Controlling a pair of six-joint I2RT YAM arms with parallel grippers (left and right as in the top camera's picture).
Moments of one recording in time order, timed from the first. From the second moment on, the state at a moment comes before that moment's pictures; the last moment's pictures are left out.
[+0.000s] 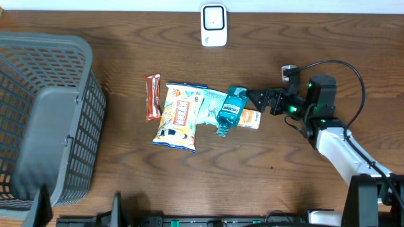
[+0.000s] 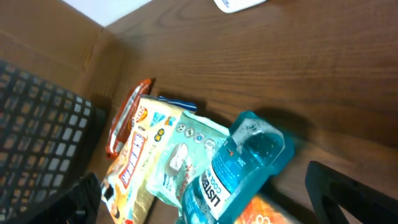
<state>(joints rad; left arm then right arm) 0.31 0.01 0.94 -0.30 0.41 -0.19 0.03 1.51 0.71 0.17 -0.75 0.36</state>
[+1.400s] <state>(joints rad) 0.31 0.01 0.83 -0.31 0.41 -0.25 0.15 2.00 0.84 0.37 -0.86 0.64</state>
